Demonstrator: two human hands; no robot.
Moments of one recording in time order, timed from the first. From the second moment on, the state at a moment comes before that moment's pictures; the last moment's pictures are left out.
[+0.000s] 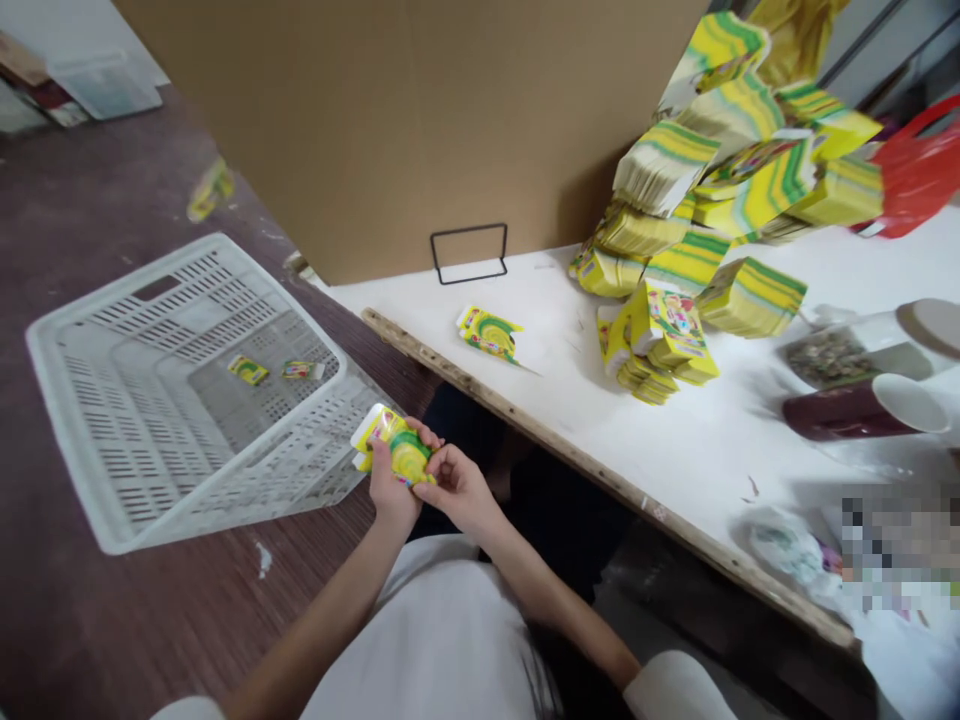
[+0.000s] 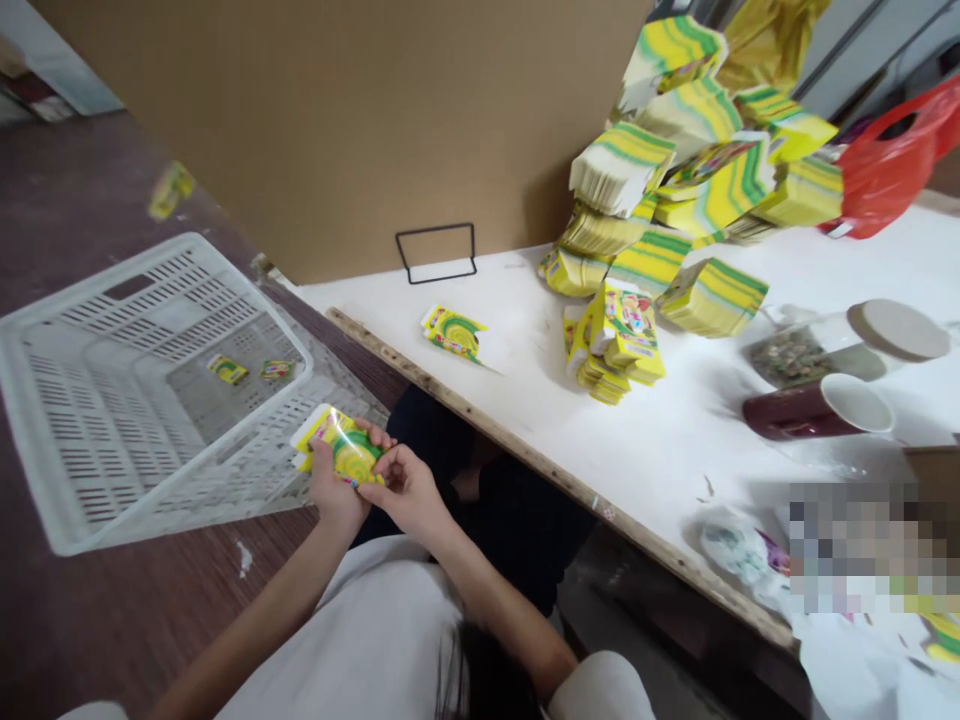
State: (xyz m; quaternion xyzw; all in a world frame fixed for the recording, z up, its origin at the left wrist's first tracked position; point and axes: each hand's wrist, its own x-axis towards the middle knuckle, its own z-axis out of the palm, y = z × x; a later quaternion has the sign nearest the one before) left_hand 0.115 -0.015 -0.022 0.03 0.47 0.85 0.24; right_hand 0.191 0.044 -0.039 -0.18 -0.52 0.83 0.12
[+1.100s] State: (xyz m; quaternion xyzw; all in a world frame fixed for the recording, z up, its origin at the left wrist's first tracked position) left_hand 0.068 -0.028 0.035 0.47 0.75 0.36 0.31; right_hand 0.216 0.103 0.015 -0.03 -0.91 0.27 0.31
